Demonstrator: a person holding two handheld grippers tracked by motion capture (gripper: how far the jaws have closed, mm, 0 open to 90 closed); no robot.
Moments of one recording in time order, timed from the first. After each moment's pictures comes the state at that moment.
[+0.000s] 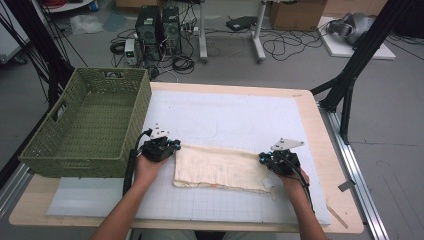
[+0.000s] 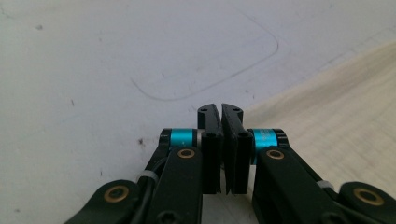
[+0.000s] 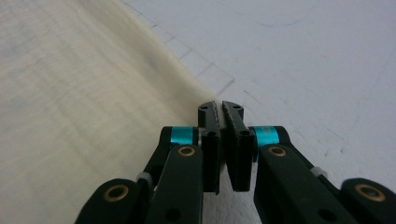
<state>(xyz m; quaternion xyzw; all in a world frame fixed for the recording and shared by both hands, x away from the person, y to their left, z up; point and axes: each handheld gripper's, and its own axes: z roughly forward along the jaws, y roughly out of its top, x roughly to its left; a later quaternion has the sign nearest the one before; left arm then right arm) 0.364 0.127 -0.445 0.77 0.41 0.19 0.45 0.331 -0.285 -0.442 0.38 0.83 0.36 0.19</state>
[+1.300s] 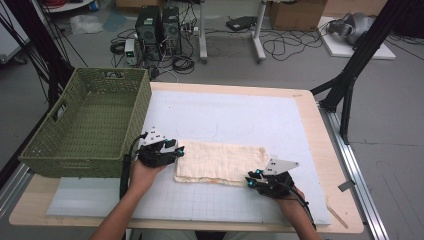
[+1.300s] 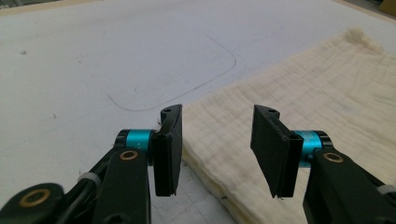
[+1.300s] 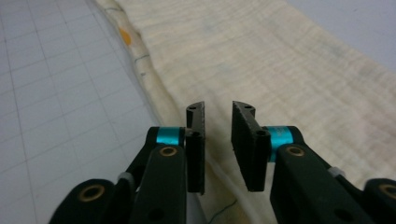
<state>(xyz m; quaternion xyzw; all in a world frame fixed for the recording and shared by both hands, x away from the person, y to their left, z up) 0.338 0.133 -0.431 0.77 0.38 0.17 0.49 0.275 -0.258 -0.444 0.26 0.86 0.41 0.13</state>
